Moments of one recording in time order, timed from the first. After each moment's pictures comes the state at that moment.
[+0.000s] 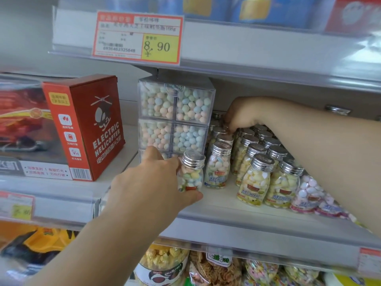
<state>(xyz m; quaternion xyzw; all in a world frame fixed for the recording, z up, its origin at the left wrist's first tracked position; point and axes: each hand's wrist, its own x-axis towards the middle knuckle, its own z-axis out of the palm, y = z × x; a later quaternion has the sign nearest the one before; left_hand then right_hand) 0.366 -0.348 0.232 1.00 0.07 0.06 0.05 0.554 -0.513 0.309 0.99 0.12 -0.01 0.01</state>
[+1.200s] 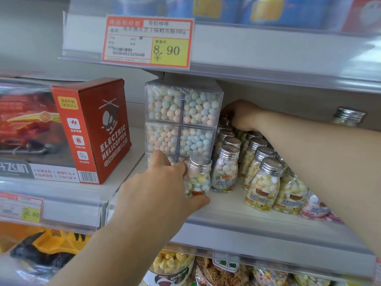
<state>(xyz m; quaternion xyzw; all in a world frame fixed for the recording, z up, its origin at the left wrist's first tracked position) 0.363 -0.349 0.229 0.99 0.06 0.06 0.06 0.591 -0.514 0.283 0.97 0.16 0.10 -0.12</state>
